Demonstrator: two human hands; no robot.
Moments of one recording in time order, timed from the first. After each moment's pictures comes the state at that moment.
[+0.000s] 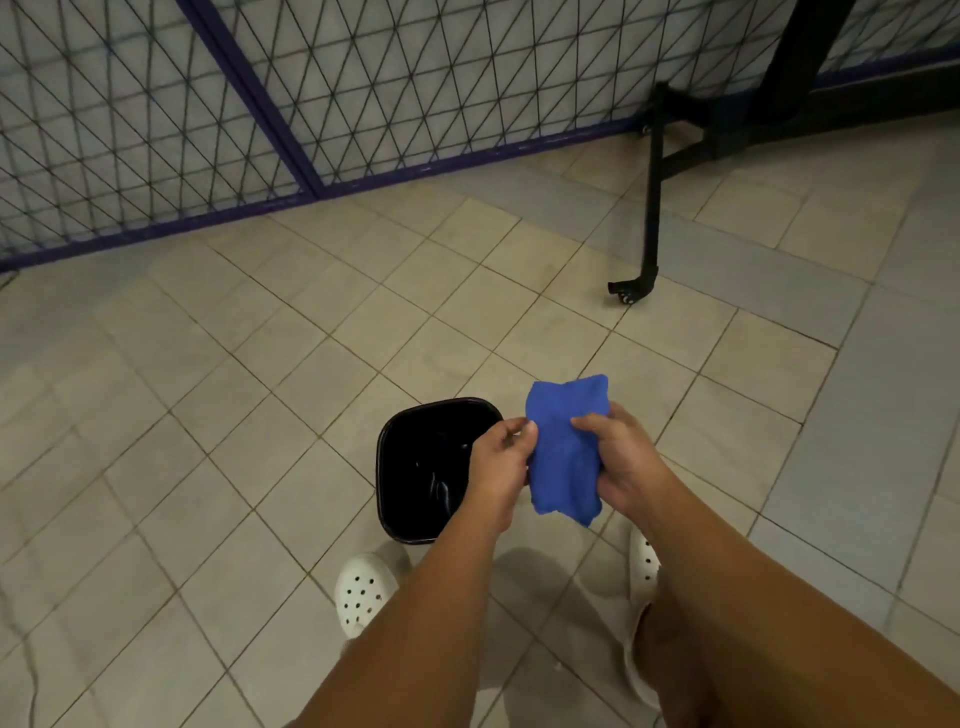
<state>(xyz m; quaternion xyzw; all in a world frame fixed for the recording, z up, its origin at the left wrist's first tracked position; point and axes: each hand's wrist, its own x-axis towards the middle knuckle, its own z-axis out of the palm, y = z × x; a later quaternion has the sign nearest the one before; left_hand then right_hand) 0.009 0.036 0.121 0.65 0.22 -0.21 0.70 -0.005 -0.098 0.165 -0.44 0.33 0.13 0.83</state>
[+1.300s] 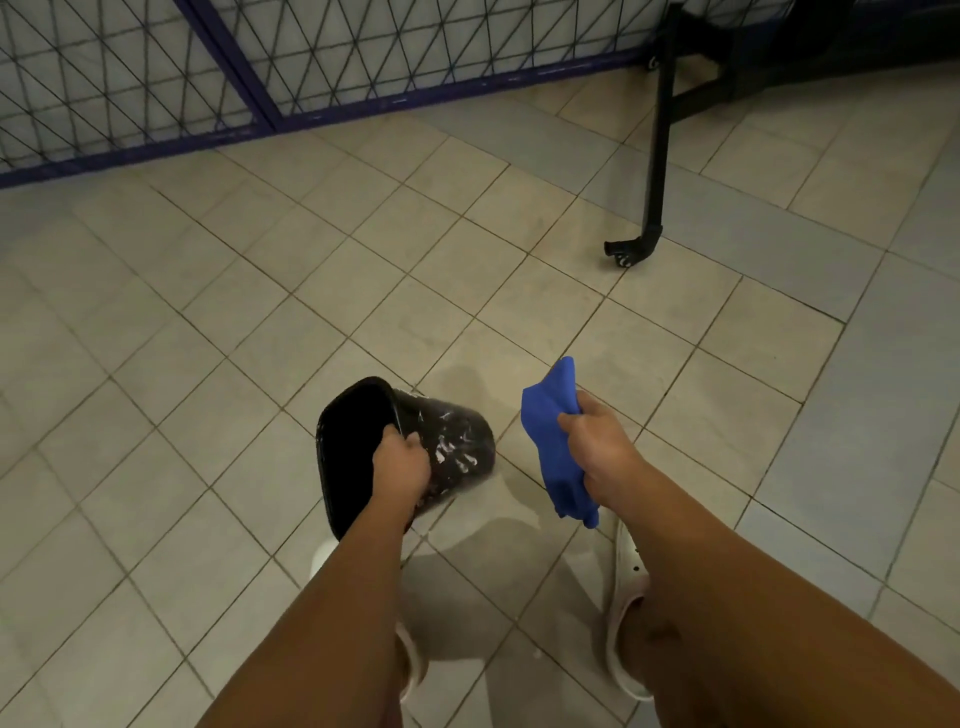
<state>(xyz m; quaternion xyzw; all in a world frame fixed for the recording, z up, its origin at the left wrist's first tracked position) 0.042 0.110 0.067 0.84 0.31 -0.20 0.41 0.028 -0.092 0.114 -0.65 0.36 0.23 0.63</state>
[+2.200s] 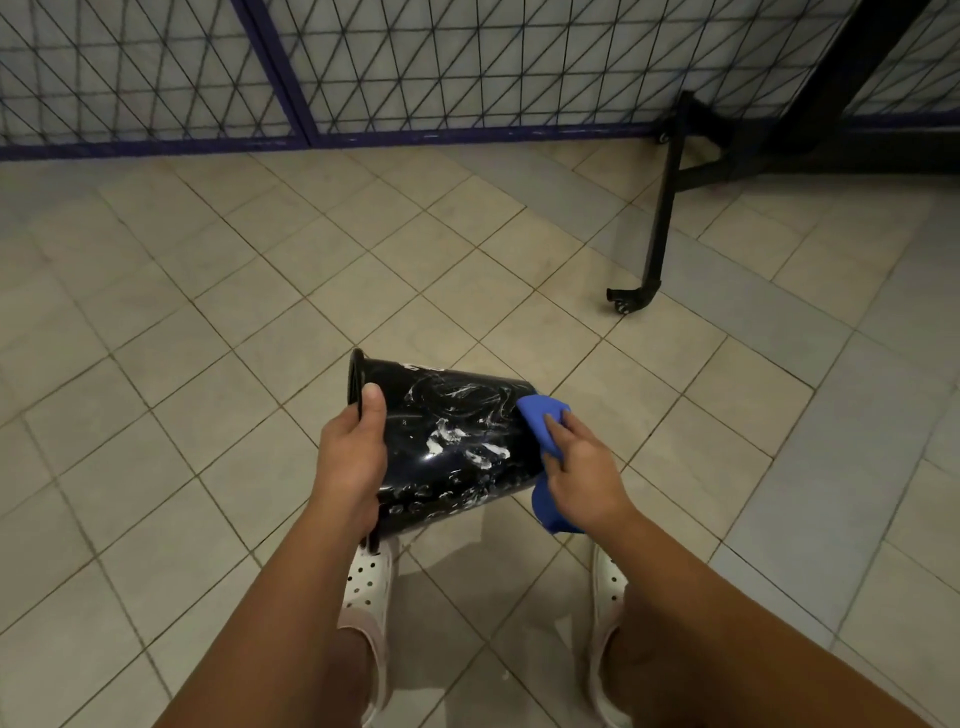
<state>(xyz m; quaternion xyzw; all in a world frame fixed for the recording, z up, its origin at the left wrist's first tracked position) 0.018 0.130 0.191 0.69 0.34 -0.08 0.64 -0.001 -0.080 0.141 -0.92 0.06 0.16 0.34</state>
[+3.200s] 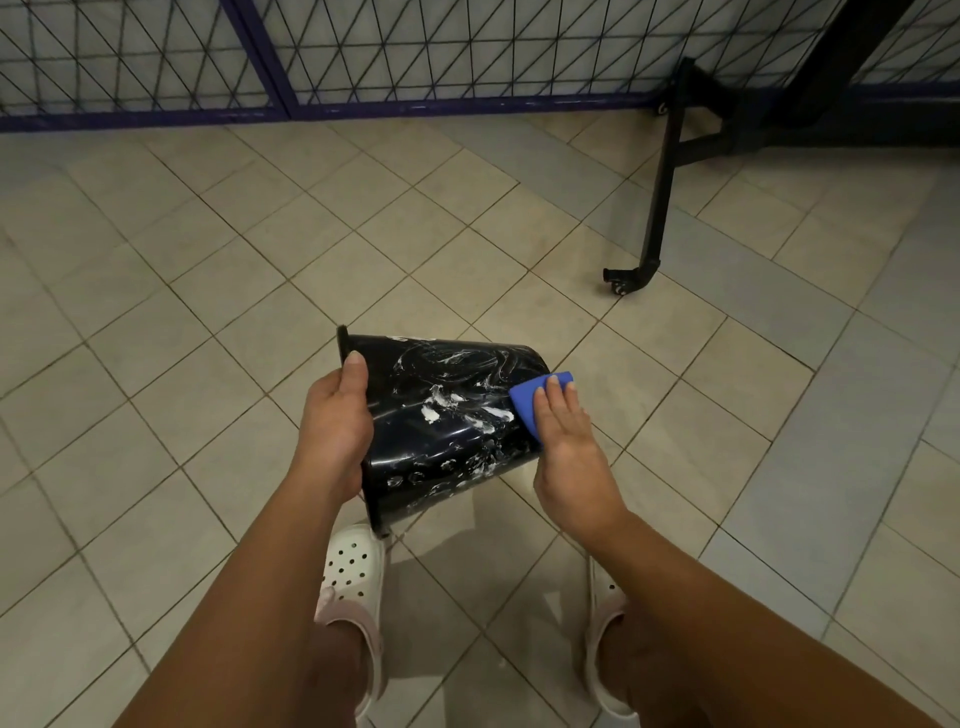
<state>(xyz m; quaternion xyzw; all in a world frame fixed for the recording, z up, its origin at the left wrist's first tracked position) 0.047 0.127 0.193 0.70 0.33 -0.08 0.63 -0.001 -0.076 0.118 -0.96 -0.03 0.06 0.28</state>
